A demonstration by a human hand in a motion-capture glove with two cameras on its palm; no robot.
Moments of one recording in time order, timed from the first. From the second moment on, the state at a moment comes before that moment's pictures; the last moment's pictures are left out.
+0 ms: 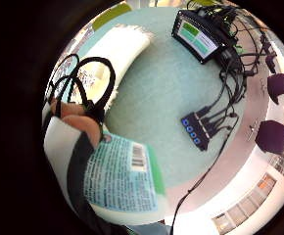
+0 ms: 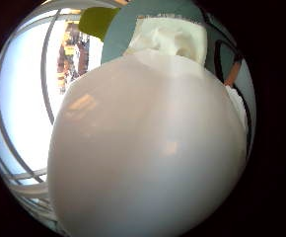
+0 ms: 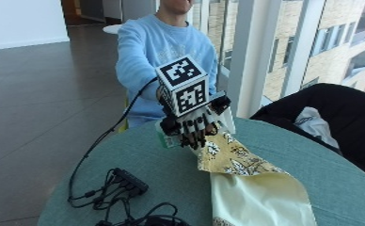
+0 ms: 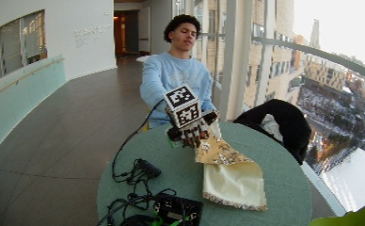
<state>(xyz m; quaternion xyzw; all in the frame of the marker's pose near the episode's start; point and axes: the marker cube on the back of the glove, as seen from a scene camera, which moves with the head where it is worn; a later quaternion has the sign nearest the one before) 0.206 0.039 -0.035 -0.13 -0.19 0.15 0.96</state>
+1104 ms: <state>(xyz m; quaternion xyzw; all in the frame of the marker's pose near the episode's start) 0.203 0.035 -0.036 -0.14 -0.19 0.15 0.96</state>
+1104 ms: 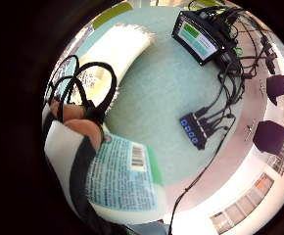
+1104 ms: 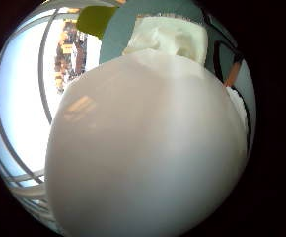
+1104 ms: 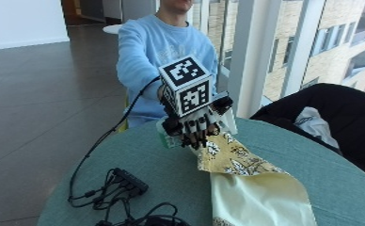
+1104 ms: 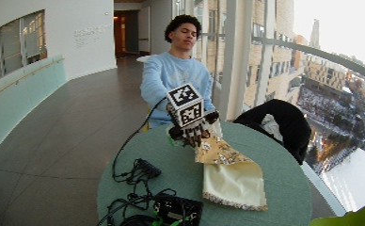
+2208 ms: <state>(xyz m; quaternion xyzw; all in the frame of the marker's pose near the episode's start) 0.087 0.057 -0.122 0.12 -0.52 -0.05 0.84</state>
